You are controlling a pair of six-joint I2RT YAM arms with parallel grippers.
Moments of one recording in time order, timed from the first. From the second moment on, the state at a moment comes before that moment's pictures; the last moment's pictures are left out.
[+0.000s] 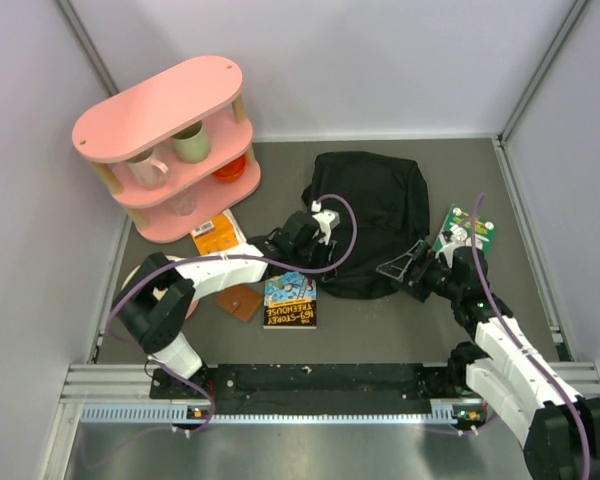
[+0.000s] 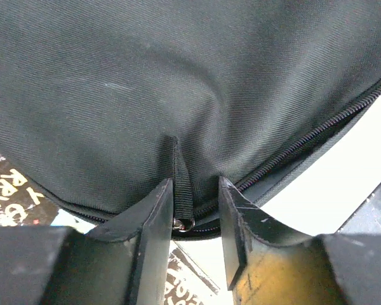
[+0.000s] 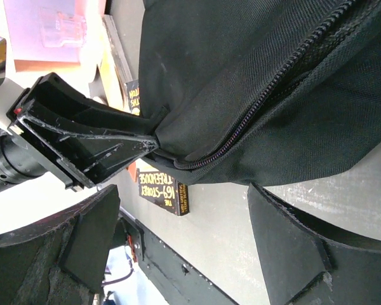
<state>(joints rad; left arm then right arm) -0.79 1.63 0.99 -0.14 0.18 -0.37 0.18 0.77 0.30 -0.04 -0.52 0.92</state>
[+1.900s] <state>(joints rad) -0.86 1.34 0.64 0.28 -0.07 -0.49 0.50 0.81 0.20 0.10 0.01 1.60</state>
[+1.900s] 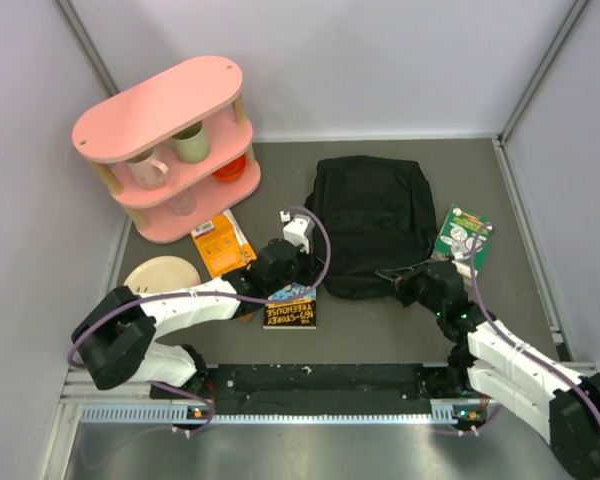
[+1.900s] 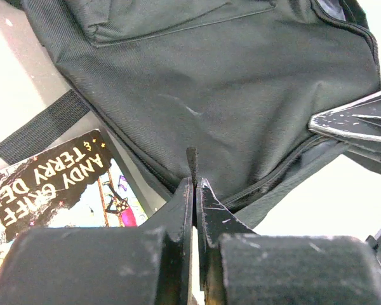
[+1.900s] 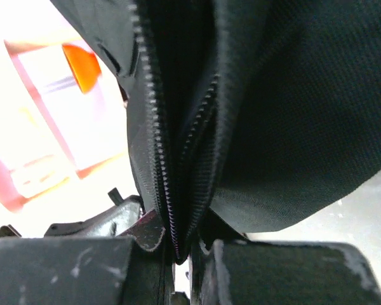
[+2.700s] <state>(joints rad) -0.83 1.46 0.62 0.41 -0.05 -0.57 0.18 0.60 0.27 -0.14 -0.36 1.13</state>
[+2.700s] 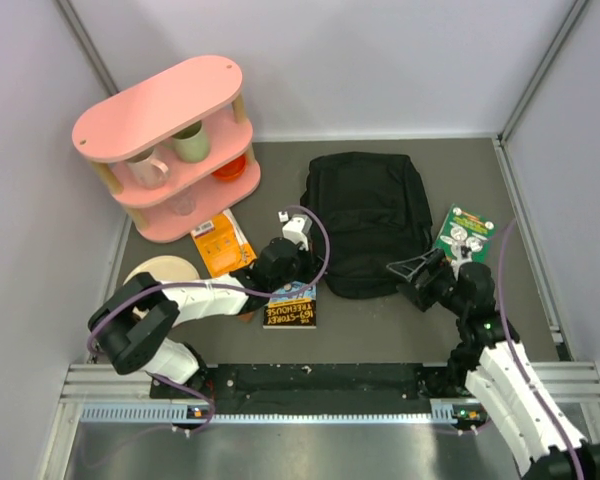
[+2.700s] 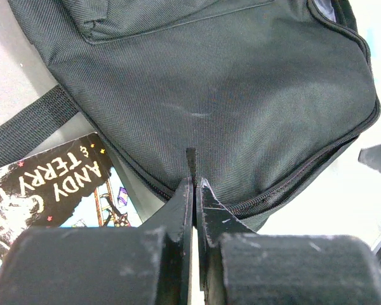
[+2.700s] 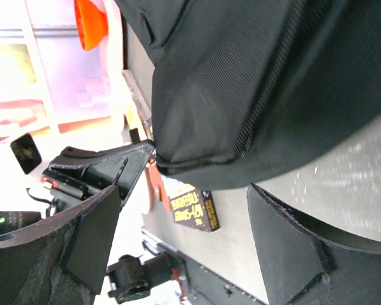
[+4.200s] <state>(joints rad) -0.83 1.48 0.60 0.51 0.01 -0.58 0.78 1.09 0.31 0.22 0.20 1.81</state>
